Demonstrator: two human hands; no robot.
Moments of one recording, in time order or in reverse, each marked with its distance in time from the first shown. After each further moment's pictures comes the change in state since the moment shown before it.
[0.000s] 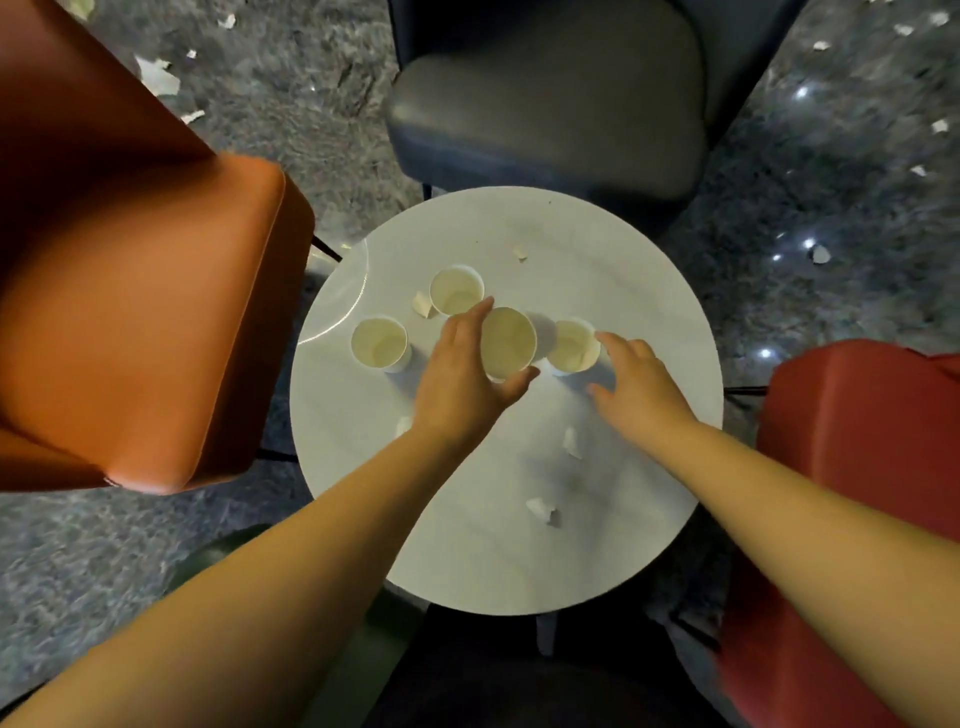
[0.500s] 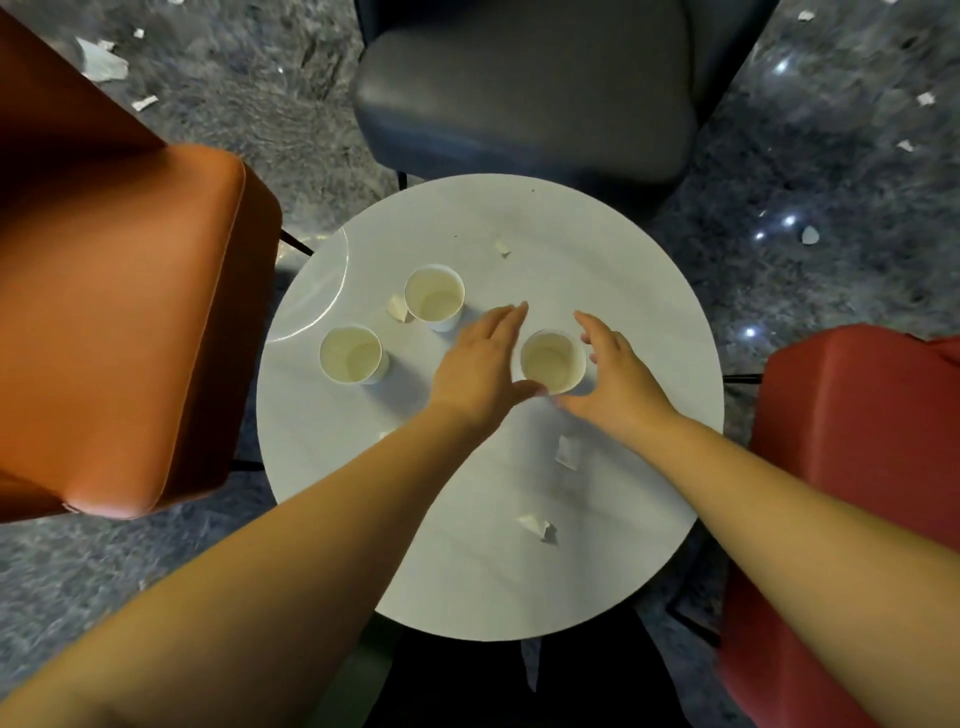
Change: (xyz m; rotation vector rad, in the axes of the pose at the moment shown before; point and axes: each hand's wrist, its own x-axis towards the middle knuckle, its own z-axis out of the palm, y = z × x) left_hand 0.044 -0.011 0.041 0.215 -0.368 0.103; right_hand 0.032 0.004 0.018 0.182 -0.023 -0.012
